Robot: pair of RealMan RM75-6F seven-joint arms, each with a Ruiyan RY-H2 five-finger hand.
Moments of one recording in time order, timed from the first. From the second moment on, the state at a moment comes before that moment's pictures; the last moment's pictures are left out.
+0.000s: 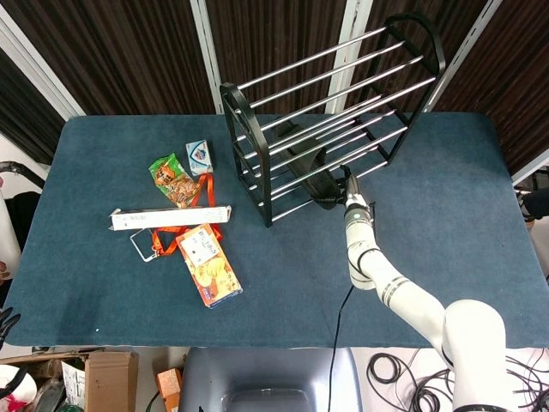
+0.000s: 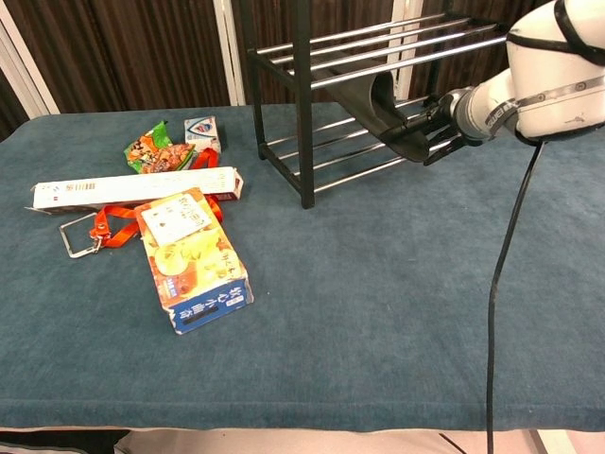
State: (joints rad) left arm 0.11 -1.23 0.13 -1.00 1.70 1.74 -0.51; right arm 1.09 -1.80 0.64 -0.80 0.05 0.63 -0.38
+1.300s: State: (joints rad) left arm 0.11 -1.21 0.14 -1.03 1.72 1.73 -0.48; right arm 1.05 -1.70 0.52 -1.06 -0.12 0.58 -0.22
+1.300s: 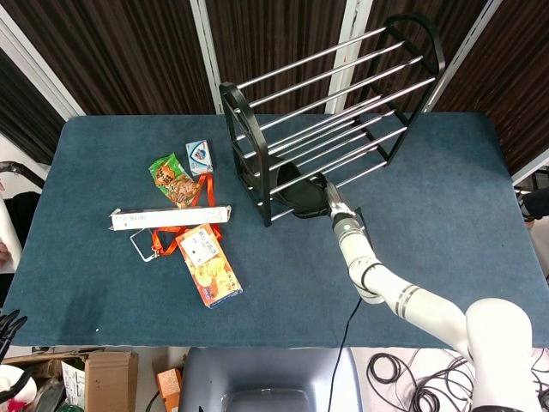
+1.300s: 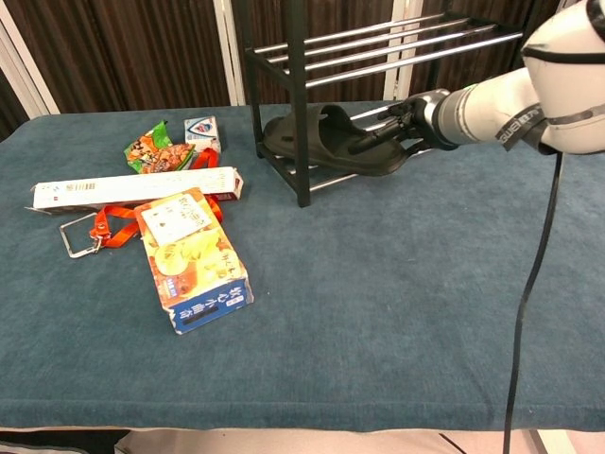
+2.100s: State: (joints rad) left arm 0.12 -1.23 0.14 -1.00 1.72 1.75 -0.53; right arm 0.95 -1.55 0.44 -1.31 -0.34 0.58 -0.10
